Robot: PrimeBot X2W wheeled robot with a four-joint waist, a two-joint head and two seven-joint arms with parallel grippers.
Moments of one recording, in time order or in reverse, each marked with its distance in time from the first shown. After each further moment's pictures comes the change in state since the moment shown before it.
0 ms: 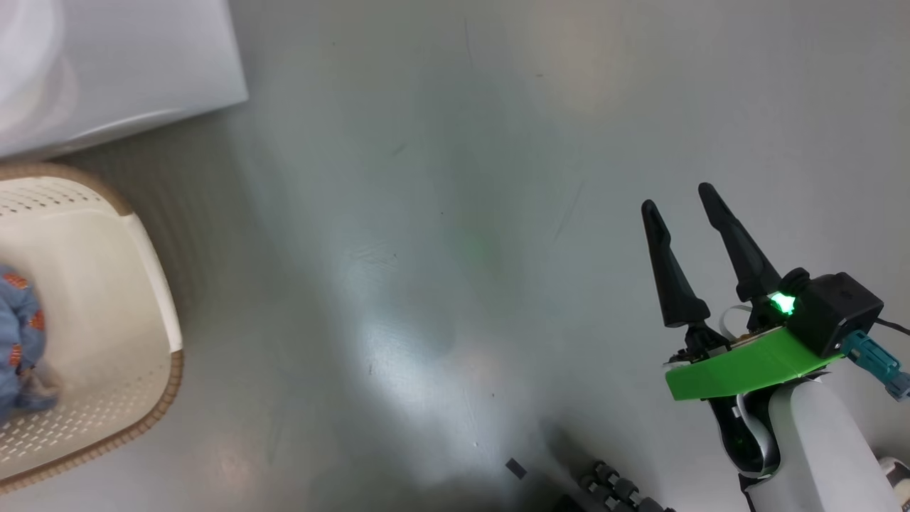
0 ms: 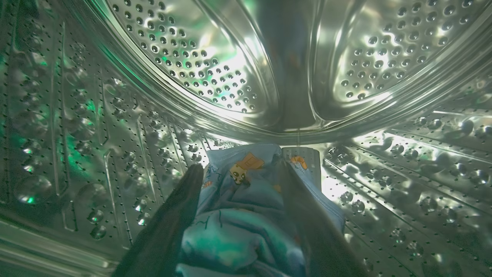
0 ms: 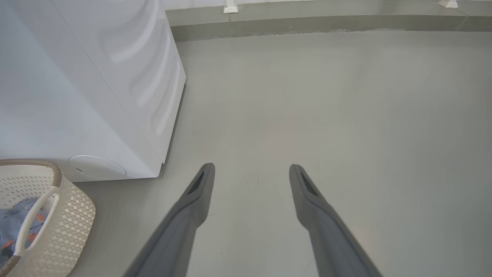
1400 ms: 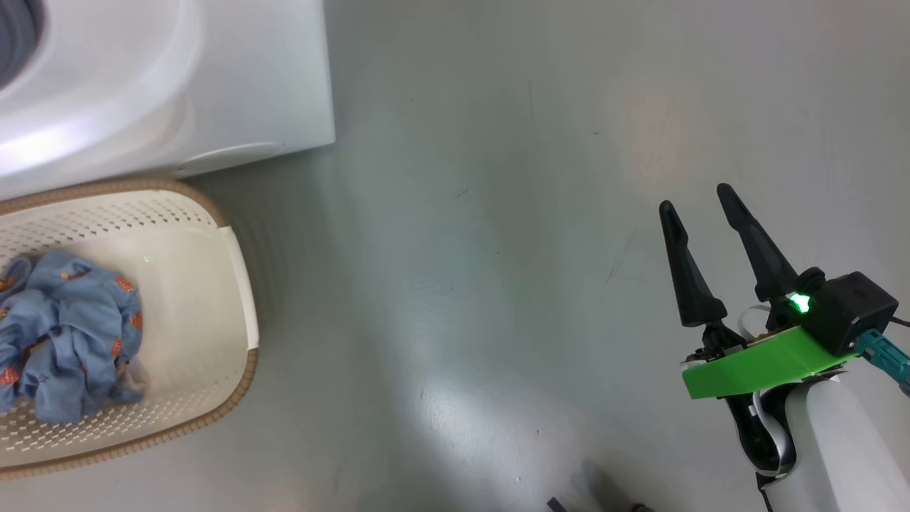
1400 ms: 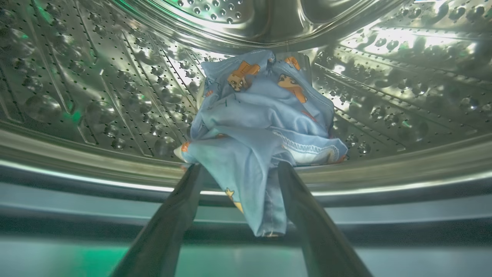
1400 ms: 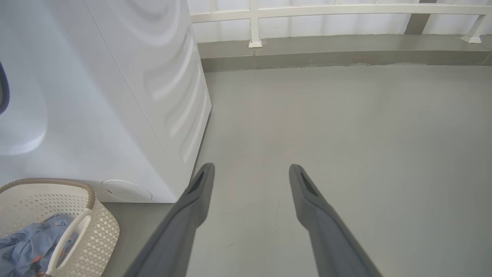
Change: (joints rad) left arm 0.218 -0.046 -0.068 0.048 -0.100 -0.202 0.183; right arm 0.002 -0.036 -0.016 0.009 -0.010 0.000 0.000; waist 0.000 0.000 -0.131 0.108
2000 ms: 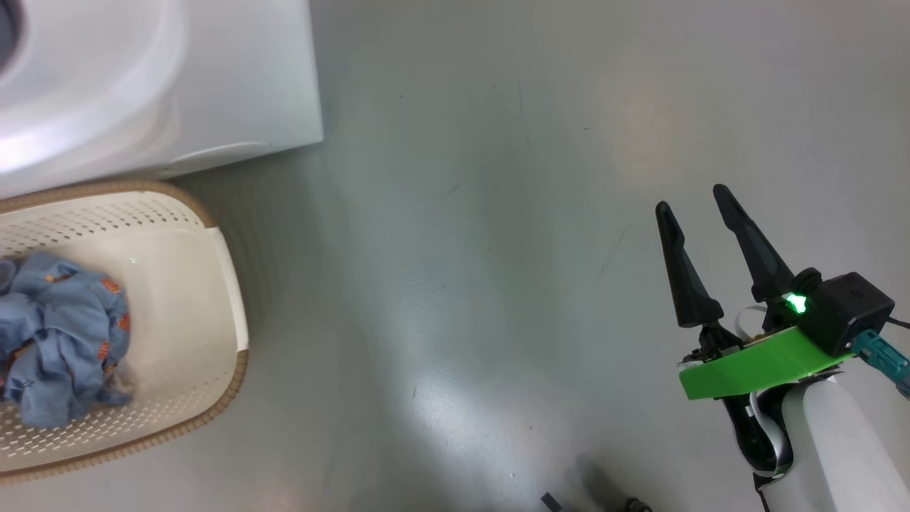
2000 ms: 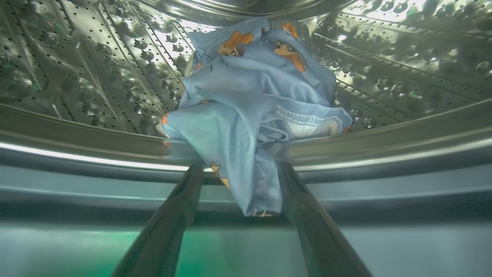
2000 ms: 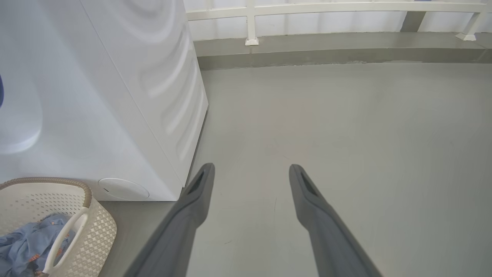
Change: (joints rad) left arm 0.036 0.007 -0.026 0.001 -0.017 0.004 0.013; right arm 0.000 0.005 0.004 0.002 0.000 0.000 0.000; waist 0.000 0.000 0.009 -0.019
